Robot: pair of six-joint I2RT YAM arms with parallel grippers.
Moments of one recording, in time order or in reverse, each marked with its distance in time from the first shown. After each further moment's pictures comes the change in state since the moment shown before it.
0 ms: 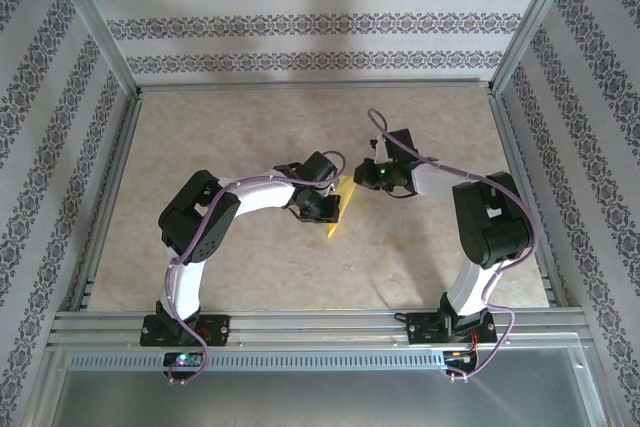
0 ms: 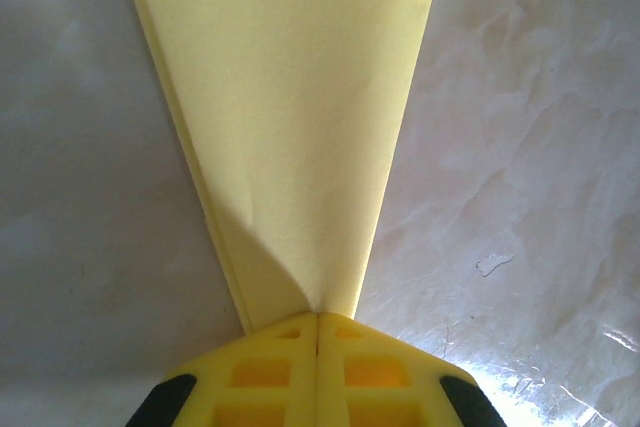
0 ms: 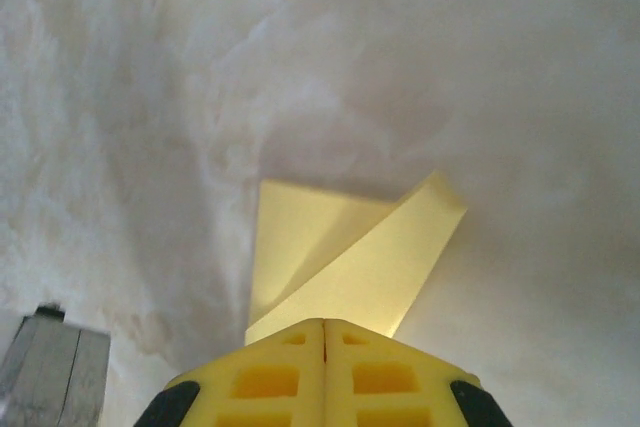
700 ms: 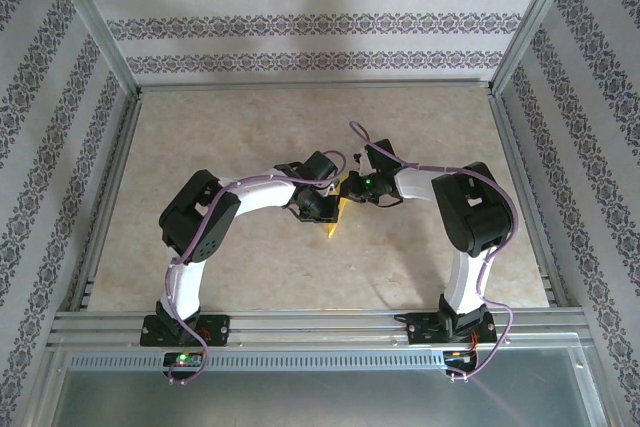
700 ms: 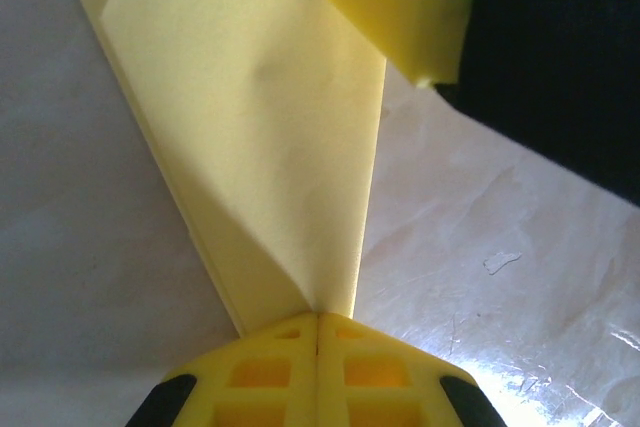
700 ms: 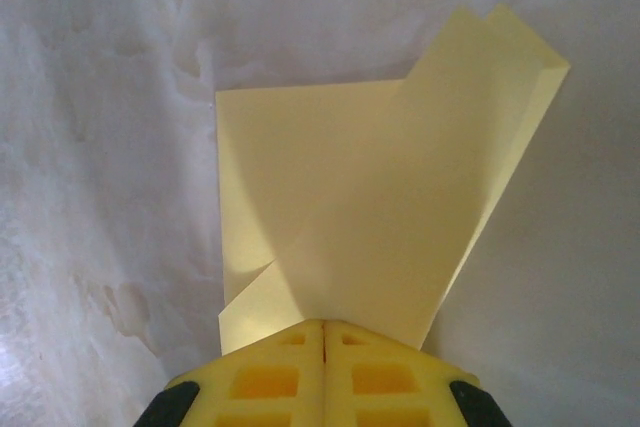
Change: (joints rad) left arm 0.000 0.006 0.018 -0.031 -0.008 0.007; right arm 0.059 0.131 0.032 0.019 -0.045 0.050
